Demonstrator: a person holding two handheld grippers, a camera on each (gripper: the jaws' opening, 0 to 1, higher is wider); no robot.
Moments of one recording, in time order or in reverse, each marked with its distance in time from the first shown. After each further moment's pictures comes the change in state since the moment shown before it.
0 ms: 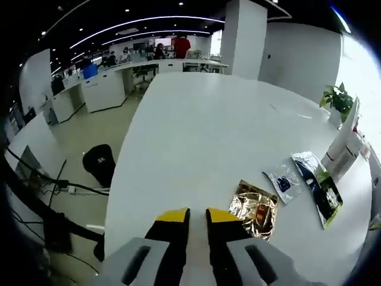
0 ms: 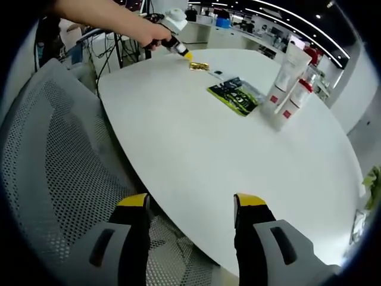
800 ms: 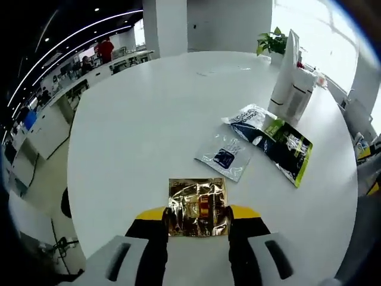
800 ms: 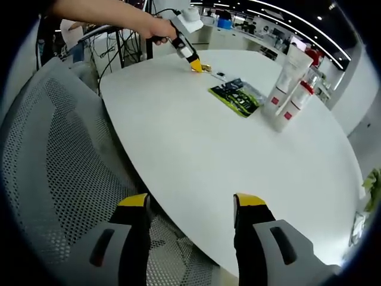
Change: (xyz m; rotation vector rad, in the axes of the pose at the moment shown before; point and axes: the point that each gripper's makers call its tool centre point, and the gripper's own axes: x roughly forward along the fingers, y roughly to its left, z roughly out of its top) left arm 0.009 -0.061 -0.028 0.516 0.252 -0.227; right arm 0.000 0.002 0.001 -0.011 -0.005 0.009
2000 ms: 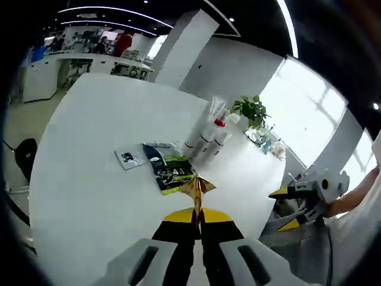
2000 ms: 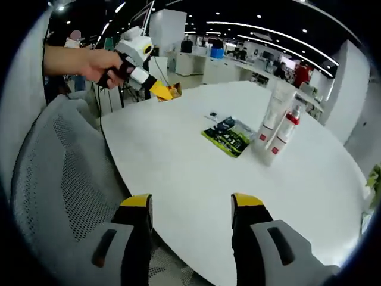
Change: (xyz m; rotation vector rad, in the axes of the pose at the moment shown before) left arm -0.139 -0.198 -0.009 -0.406 -0.358 -0.479; right arm -0.040 -0.005 0.098 0.079 -0.373 0.033
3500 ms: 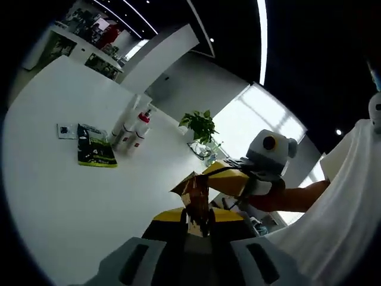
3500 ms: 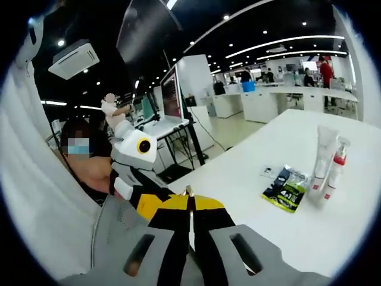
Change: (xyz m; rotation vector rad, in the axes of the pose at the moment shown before) left arm -0.020 -0.109 -0.033 -0.089 -0.065 -0.265; right arm -0.019 0.061 0.085 0.172 -0.211 0.356
